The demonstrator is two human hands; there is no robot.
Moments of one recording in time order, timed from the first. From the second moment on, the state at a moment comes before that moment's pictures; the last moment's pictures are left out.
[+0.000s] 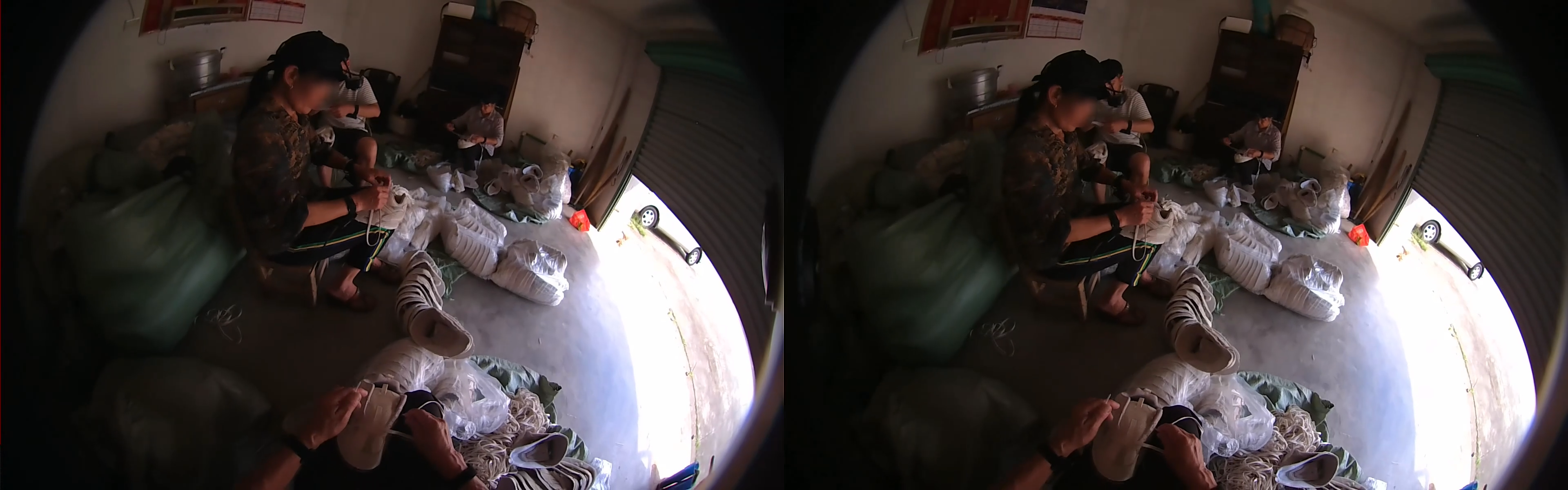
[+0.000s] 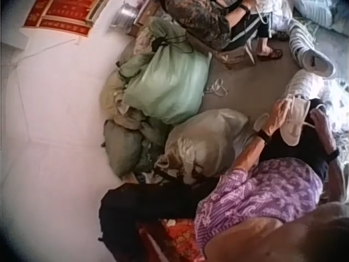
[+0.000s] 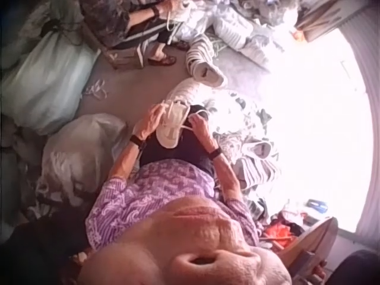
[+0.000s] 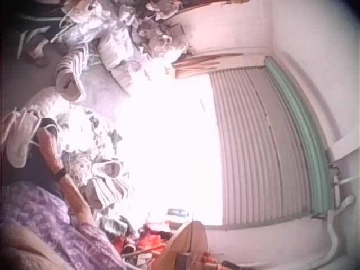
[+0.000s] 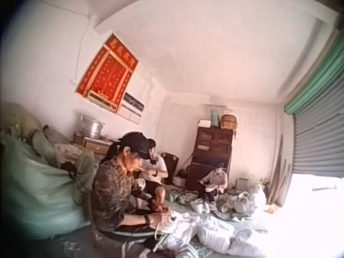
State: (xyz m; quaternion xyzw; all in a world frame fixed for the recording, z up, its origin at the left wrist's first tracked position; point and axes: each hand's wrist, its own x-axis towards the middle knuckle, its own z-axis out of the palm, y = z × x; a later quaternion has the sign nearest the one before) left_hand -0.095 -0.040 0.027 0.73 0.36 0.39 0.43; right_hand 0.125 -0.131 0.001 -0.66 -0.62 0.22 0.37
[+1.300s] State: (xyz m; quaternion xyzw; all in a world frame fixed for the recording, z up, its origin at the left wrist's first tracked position) left_hand -0.064 -0.091 0.056 0.65 0.31 0.28 0.63; right_hand 0.073 -0.148 0.053 -0.42 -0.29 0.56 0.66
